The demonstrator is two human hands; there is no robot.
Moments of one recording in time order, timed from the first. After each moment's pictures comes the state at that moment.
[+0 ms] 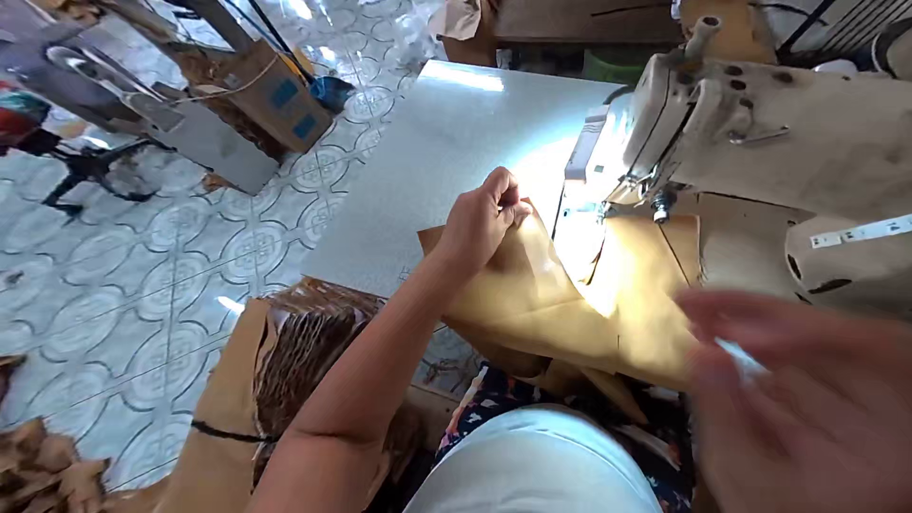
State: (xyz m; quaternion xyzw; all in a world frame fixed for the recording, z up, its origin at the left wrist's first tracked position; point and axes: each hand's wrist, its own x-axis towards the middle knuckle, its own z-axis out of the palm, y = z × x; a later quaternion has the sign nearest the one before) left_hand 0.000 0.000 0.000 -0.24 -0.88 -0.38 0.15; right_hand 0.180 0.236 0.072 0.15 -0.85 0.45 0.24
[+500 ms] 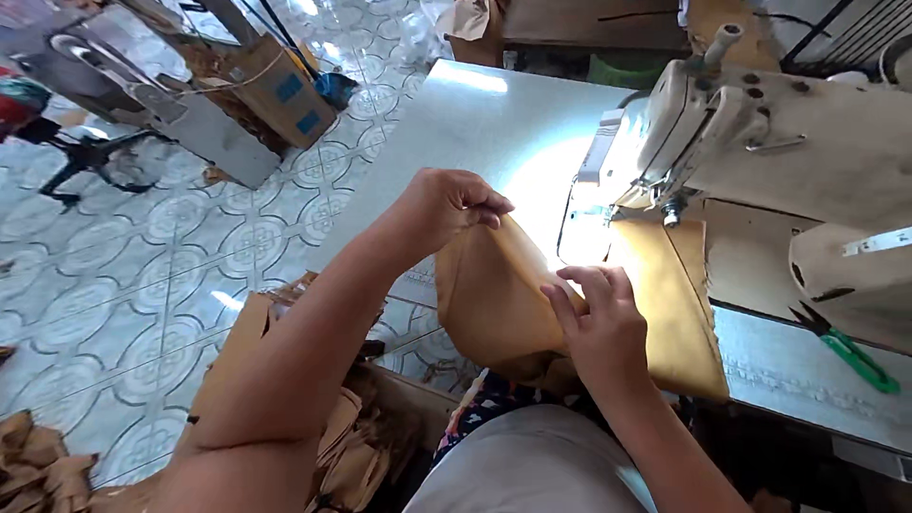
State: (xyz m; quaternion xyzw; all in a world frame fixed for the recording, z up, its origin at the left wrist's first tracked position) left_hand 0.005 -0.057 0.054 -0.34 -0.87 -0.34 0.04; right_hand 0.126 0.172 -0.018 0.08 -0.90 0.35 0.26
